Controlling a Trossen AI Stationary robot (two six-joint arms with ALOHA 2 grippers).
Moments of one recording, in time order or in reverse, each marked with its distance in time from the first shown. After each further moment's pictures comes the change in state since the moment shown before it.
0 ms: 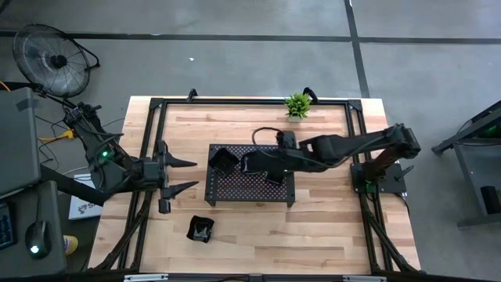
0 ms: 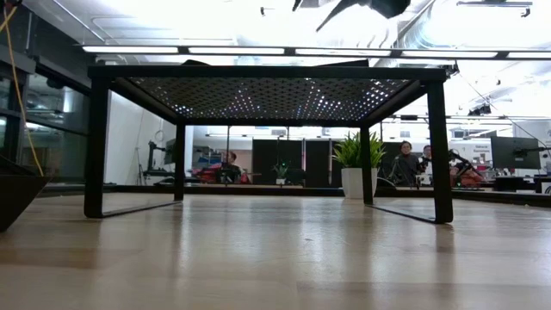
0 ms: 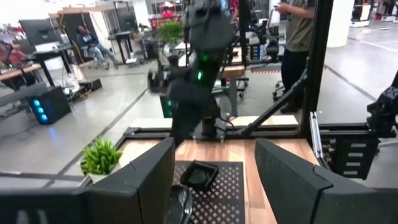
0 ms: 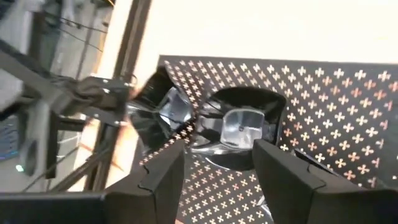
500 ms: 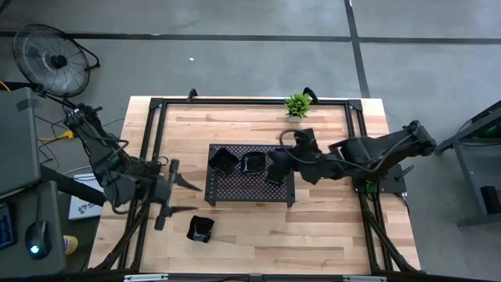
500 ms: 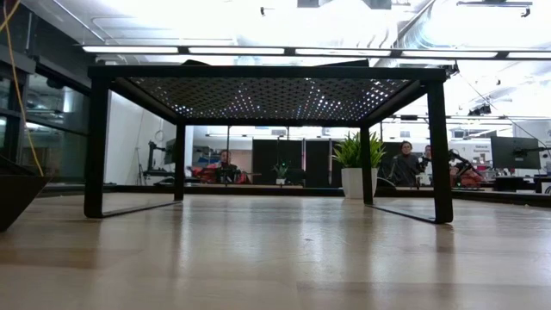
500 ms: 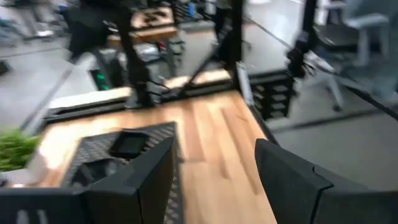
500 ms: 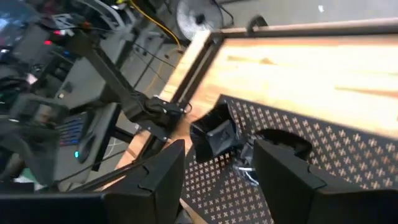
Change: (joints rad) left arm 0.000 0.053 0.000 -0.149 0.306 -0.099; right arm 0.142 -0.153 0.001 0.088 0.249 -0.238
